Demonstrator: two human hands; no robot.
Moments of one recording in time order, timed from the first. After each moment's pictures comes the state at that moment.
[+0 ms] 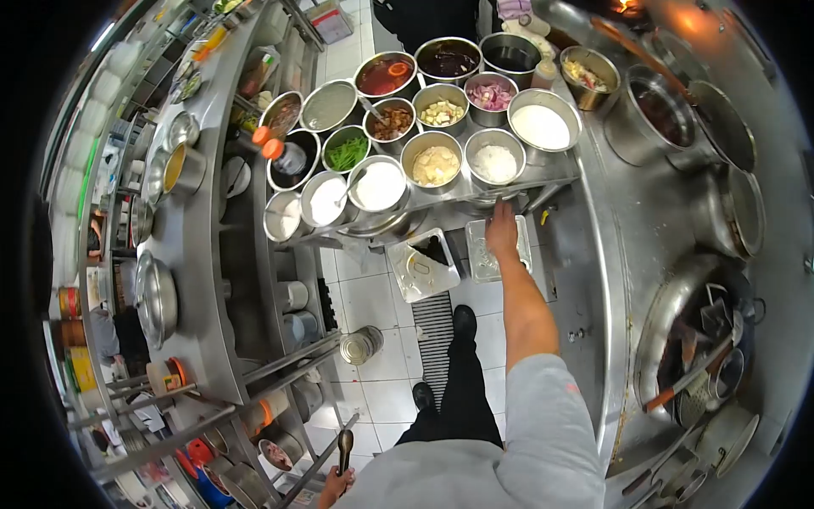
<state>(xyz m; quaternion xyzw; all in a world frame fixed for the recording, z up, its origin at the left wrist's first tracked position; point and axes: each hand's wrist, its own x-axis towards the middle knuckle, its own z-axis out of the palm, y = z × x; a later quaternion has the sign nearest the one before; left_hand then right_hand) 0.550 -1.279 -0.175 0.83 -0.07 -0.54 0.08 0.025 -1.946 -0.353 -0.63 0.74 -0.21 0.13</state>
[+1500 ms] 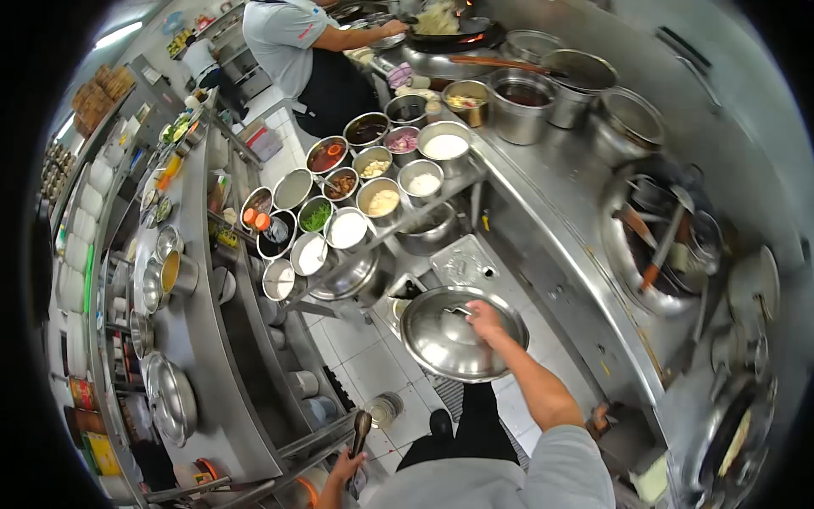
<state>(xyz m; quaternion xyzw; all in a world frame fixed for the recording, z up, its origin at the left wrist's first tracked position) 0.686 -1.475 -0.289 0.70 -0.45 -0.55 0.00 0.085 -1.665 -0.274 -0.35 0.73 -0.41 0.42</state>
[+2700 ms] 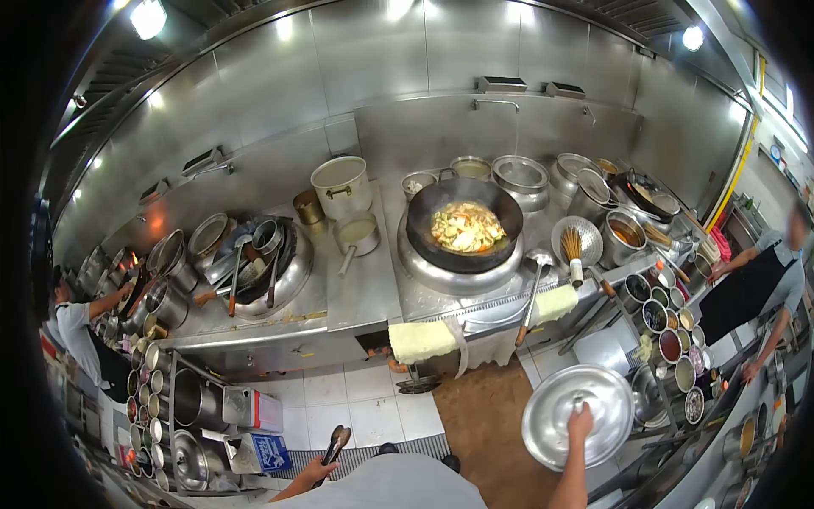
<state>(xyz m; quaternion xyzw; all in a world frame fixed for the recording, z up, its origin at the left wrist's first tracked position) 0.297 -1.276 -0.243 0.19 -0.83 -0.41 -0.33 0.306 -0.486 -0.148 0.44 0.87 -0.19 -0.12</state>
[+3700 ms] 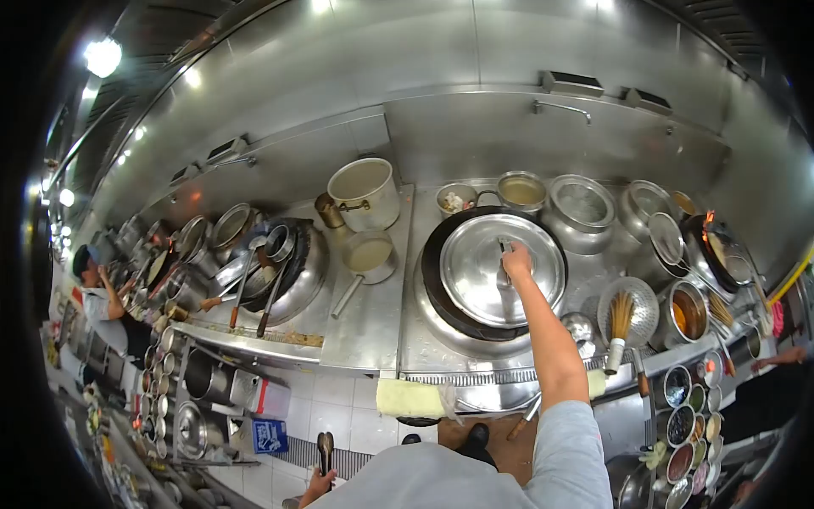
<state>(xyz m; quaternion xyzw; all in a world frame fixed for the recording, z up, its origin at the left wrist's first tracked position) 0.232 -1.101 -0.227 0.46 -0.70 -0.54 -0.09 -0.436 -0.557 0.005 0.13 0.86 -0.47 -0.13</state>
